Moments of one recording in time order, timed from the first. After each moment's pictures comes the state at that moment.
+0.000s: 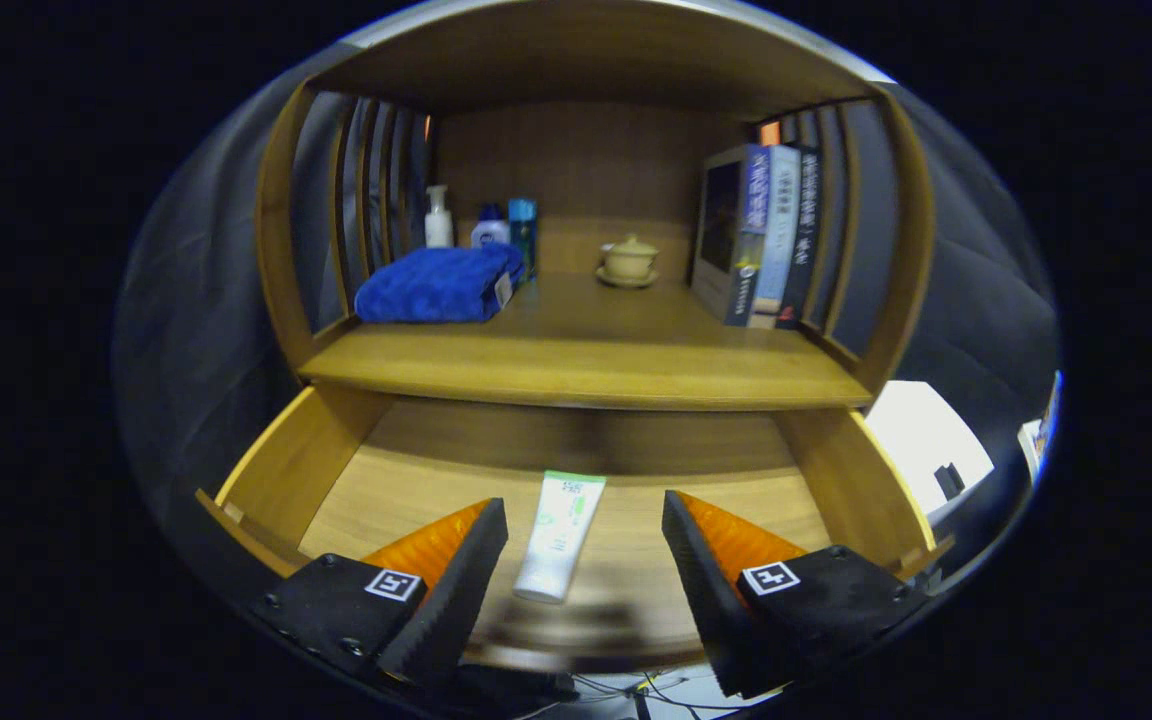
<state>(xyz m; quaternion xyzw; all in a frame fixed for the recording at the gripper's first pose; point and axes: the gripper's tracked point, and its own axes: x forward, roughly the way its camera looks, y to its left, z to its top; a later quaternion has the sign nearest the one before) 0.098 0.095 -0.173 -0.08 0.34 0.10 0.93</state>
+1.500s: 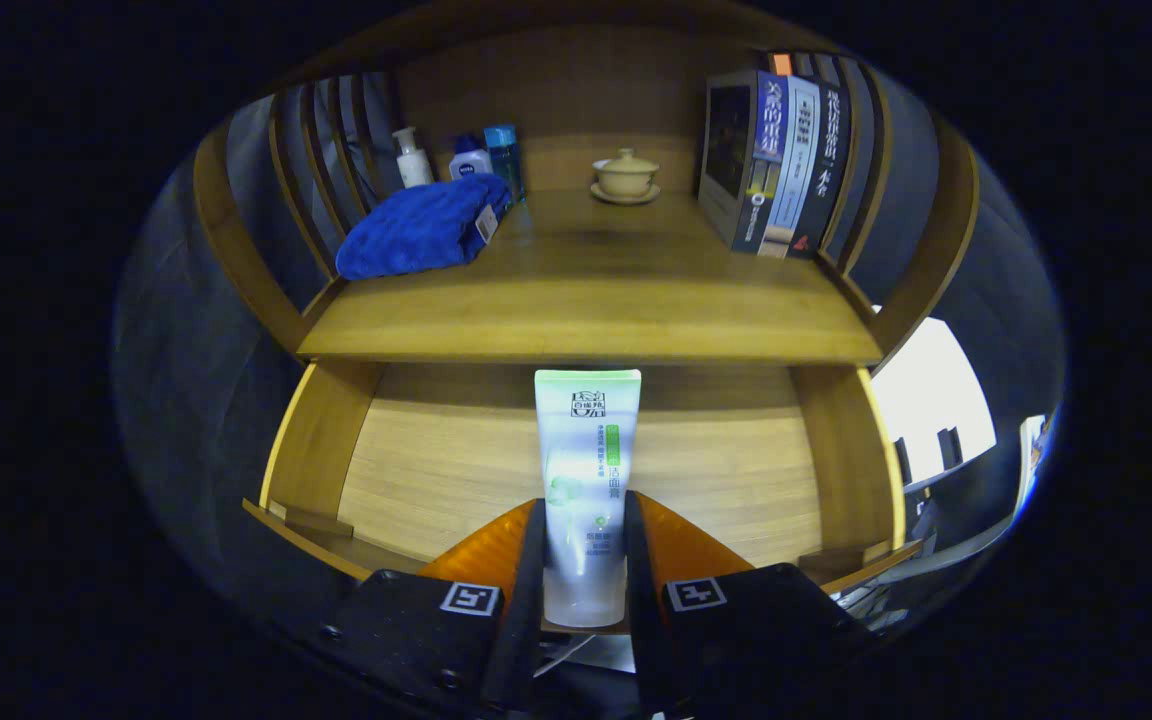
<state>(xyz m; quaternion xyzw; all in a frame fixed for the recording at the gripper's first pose) 0.091 0.092 -0.102 -0.05 0.45 0.09 0.89</state>
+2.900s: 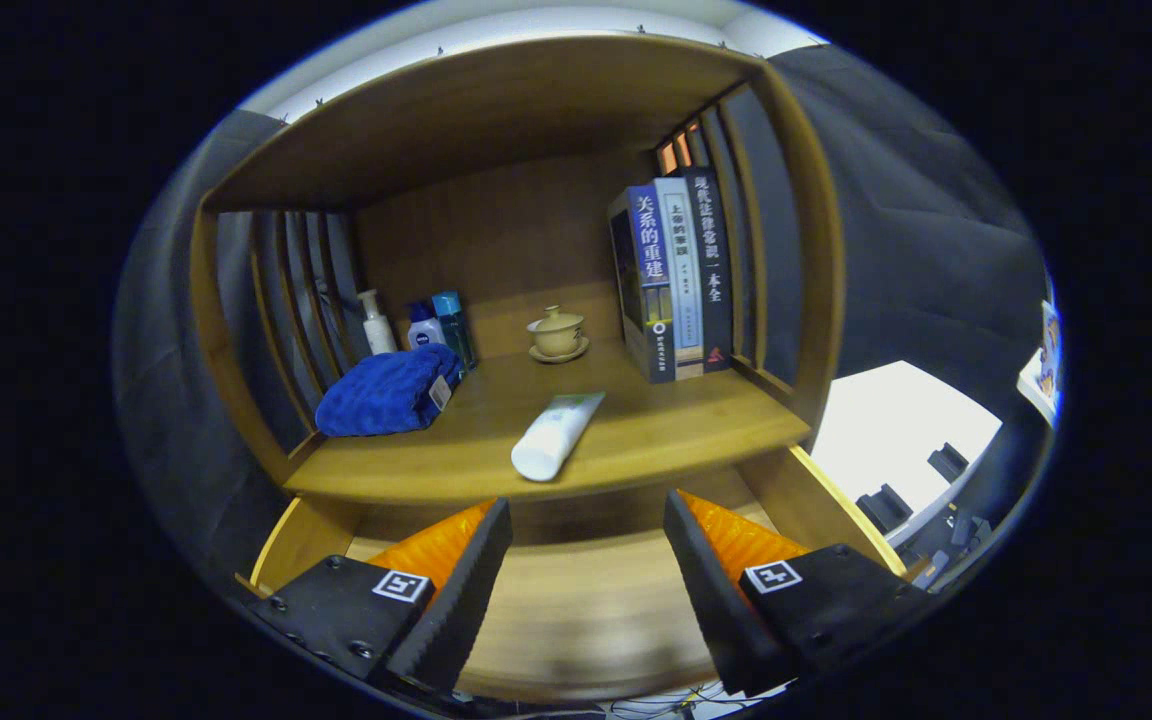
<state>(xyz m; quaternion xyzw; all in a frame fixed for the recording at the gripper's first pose) 0.094 0.044 -0.077 0.05 0.20 0.05 0.98</state>
